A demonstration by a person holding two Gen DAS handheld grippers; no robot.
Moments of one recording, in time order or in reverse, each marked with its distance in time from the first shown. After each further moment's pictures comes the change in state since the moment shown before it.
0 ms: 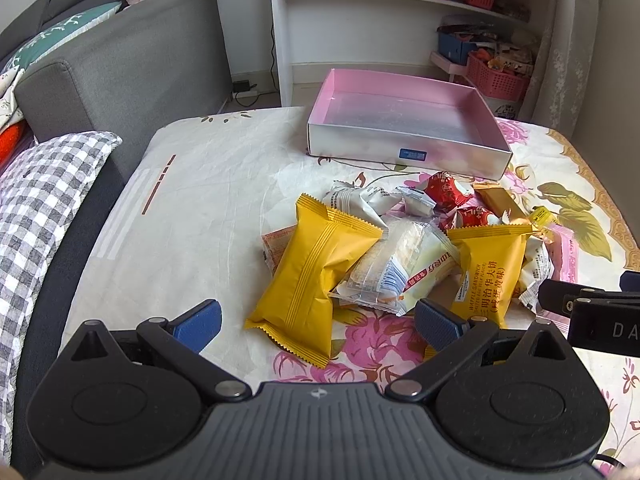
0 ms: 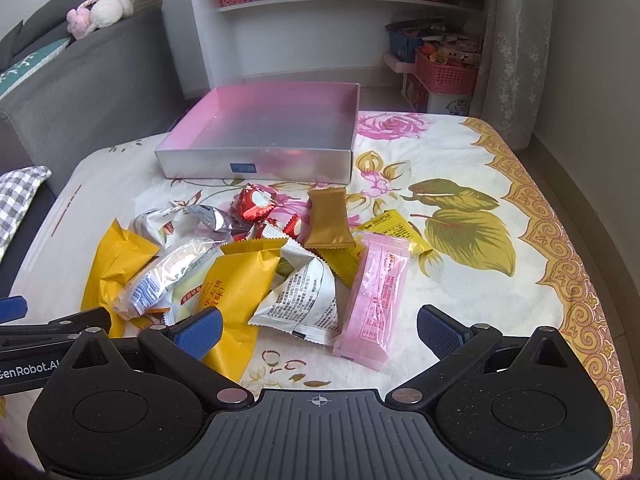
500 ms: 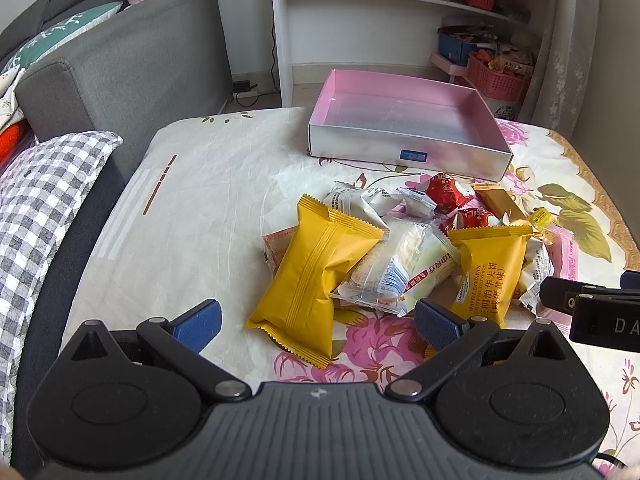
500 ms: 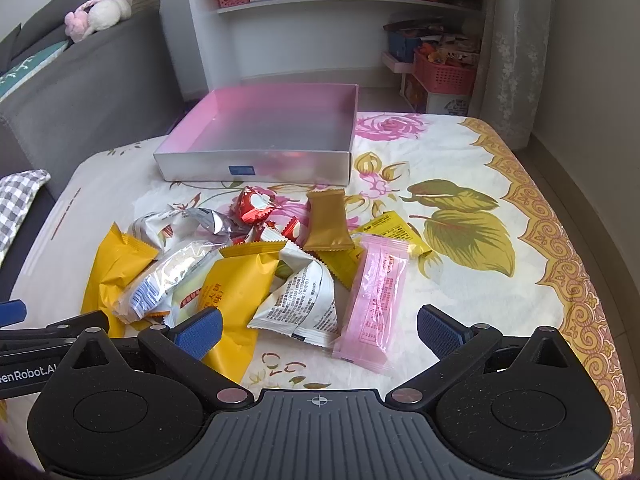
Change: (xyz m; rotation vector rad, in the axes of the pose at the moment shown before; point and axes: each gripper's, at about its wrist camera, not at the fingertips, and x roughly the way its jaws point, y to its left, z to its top) left arm -0.001 -0.001 0.000 0.000 -0.001 -0.002; right arm 0.000 -0.001 0.002 0.006 -0.002 0.001
